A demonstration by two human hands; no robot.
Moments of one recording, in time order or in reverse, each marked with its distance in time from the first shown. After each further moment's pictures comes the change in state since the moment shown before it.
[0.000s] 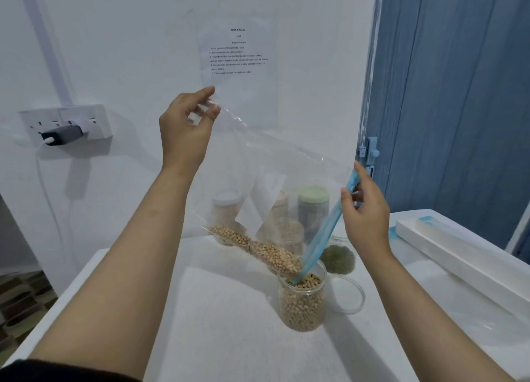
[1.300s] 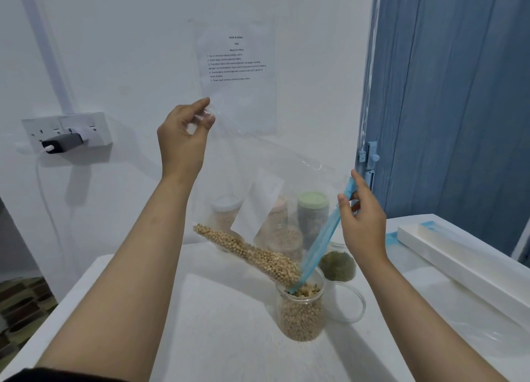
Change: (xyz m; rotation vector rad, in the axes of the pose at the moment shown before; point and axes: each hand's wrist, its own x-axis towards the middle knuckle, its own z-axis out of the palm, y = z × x) left_hand -0.002 -0.001 0.005 0.003 0.036 -0.016; right_hand 0.004 0.011 0.004 -0.027 0.007 0.027
